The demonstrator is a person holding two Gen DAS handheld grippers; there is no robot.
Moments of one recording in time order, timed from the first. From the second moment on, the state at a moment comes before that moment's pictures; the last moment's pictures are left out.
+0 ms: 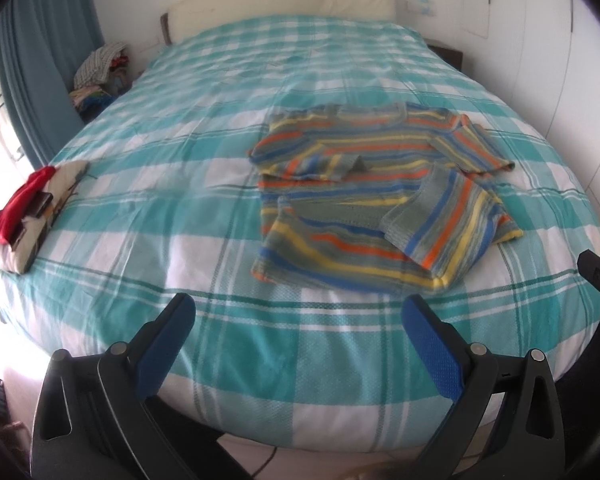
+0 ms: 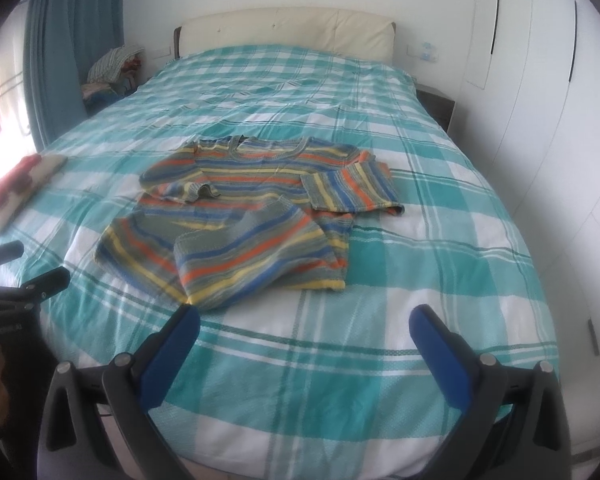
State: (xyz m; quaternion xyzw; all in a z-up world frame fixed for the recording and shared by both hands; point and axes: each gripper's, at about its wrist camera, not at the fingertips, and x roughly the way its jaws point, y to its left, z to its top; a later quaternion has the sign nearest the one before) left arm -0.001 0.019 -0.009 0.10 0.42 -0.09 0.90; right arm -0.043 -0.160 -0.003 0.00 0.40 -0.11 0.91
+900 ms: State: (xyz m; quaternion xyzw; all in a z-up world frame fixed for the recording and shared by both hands) left arm 0.013 0.050 0.006 0.07 0.41 -0.06 0.91; right arm -0.051 -0.182 0.017 0.00 0.38 -0.14 0.91
